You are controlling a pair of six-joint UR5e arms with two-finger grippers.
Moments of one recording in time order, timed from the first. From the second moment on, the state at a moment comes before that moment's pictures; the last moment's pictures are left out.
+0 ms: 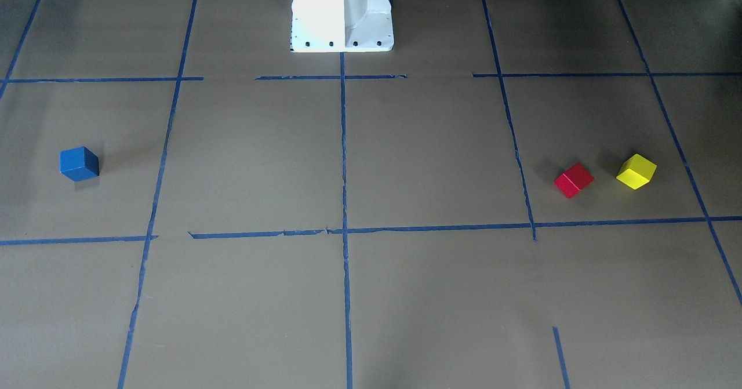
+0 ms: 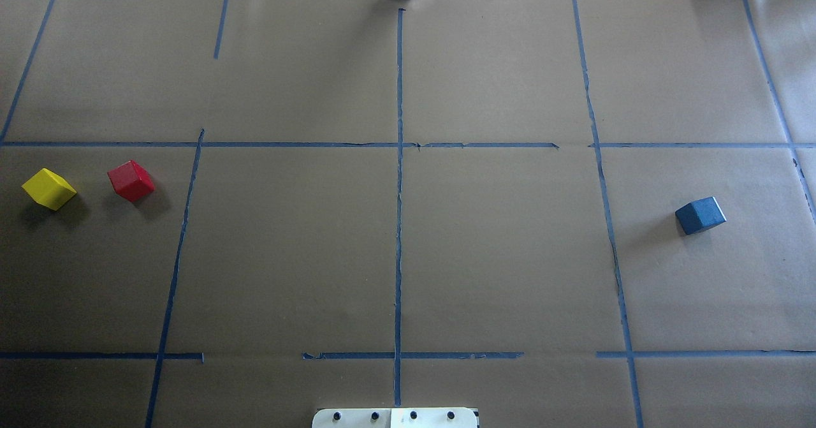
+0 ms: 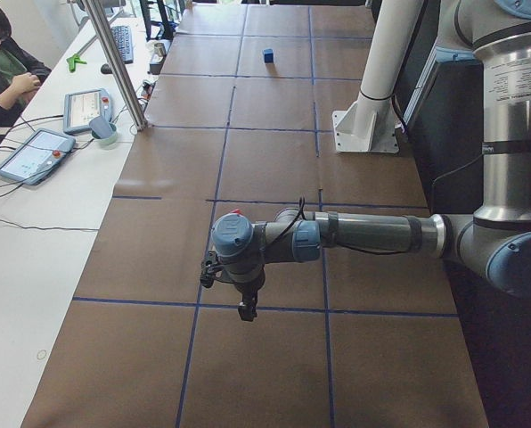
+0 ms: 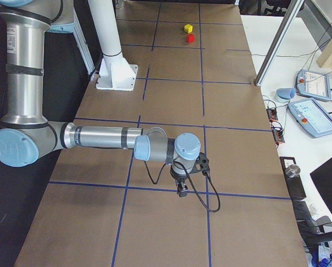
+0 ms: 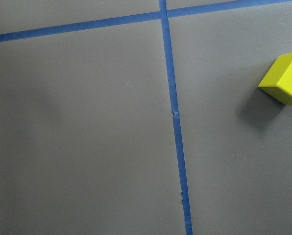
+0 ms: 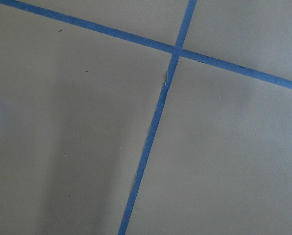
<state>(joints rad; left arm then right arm) -1.53 -1.45 -1.71 -1.45 -2.34 0.17 1.54 -1.67 1.67 -1.63 2.34 -0.30</state>
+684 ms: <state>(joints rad) -1.53 -1.45 -1.71 -1.45 -2.35 0.17 1.45 -1.63 1.68 -1.47 2.37 -0.19</state>
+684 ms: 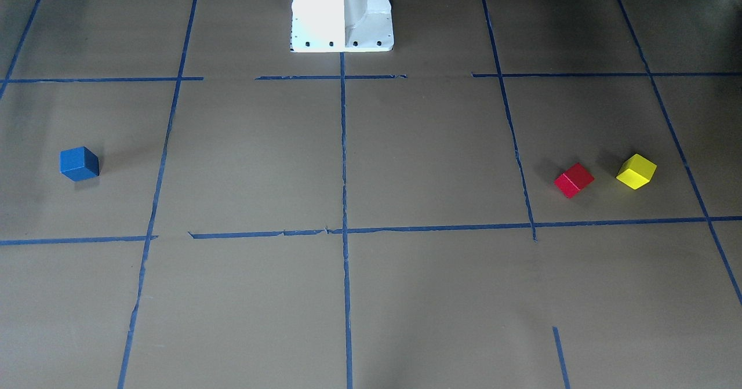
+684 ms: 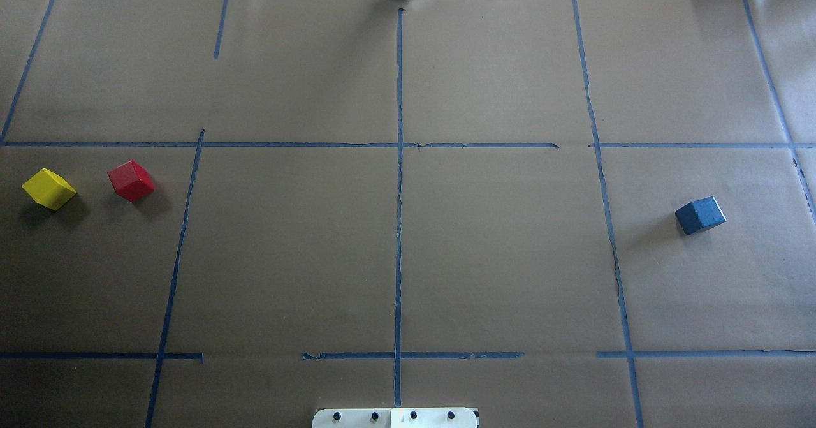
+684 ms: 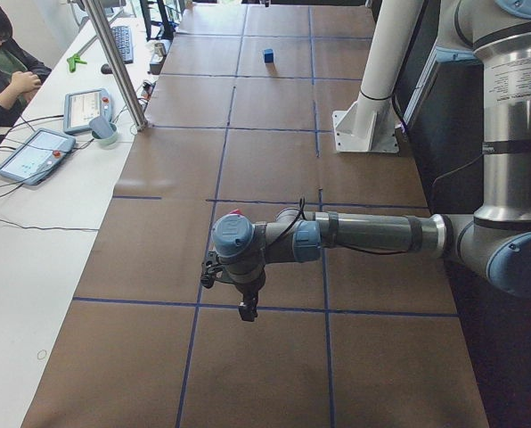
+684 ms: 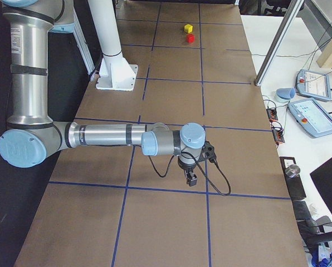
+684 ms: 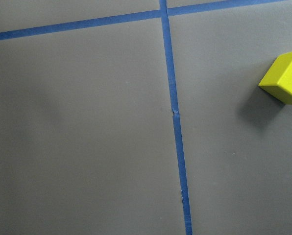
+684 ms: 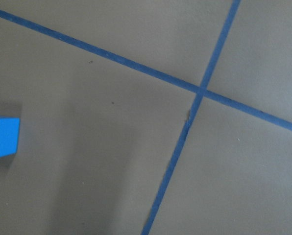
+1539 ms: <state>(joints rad) -1.53 -1.45 -1.70 -1.45 -2.35 0.17 1.02 -1.63 1.69 -1.04 2.22 0.48</state>
